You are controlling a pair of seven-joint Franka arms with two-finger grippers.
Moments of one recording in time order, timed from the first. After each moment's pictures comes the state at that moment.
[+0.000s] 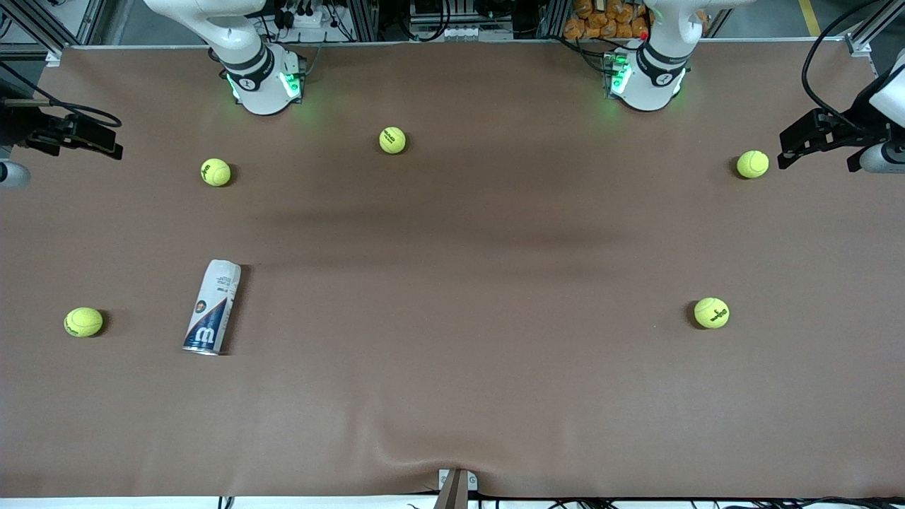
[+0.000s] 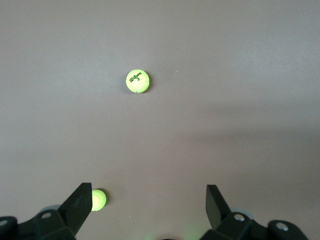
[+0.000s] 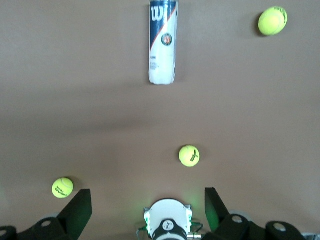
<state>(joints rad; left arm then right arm) 0.04 -0.05 -0.10 -1.55 0.02 1.50 0.01 0.03 0.03 -0.03 -1.44 0.01 1.24 0.07</state>
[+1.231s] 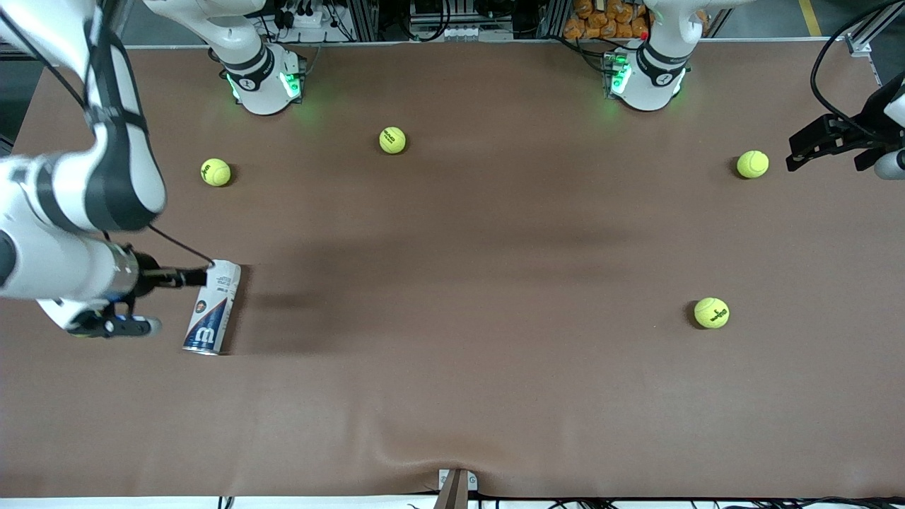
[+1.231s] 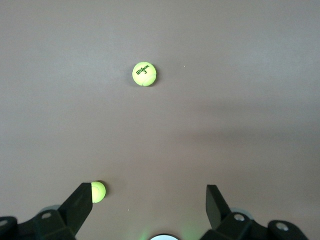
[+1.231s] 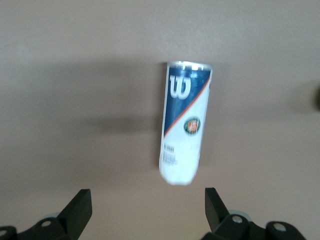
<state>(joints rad) 0.05 -0.04 -0.09 -1.55 0.02 1.48 -0.02 0.05 0.48 -0.02 -1.47 -0.01 1.75 0.07</state>
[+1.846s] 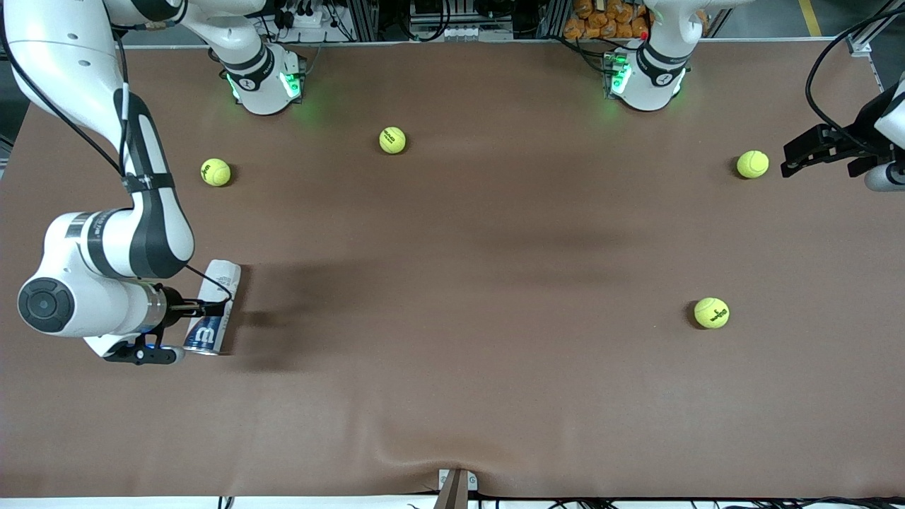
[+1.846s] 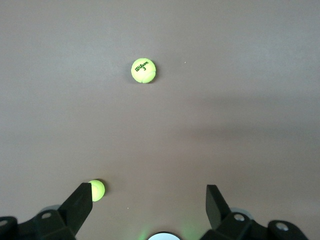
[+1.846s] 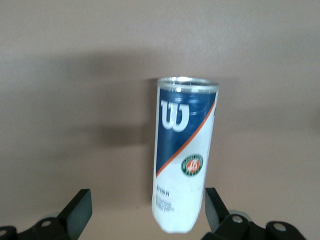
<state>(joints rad) 0.05 -0.01 -0.09 -1.55 0.02 1.47 -0.02 0.03 0.61 -0.03 -1.46 -0.01 1.88 0.07</state>
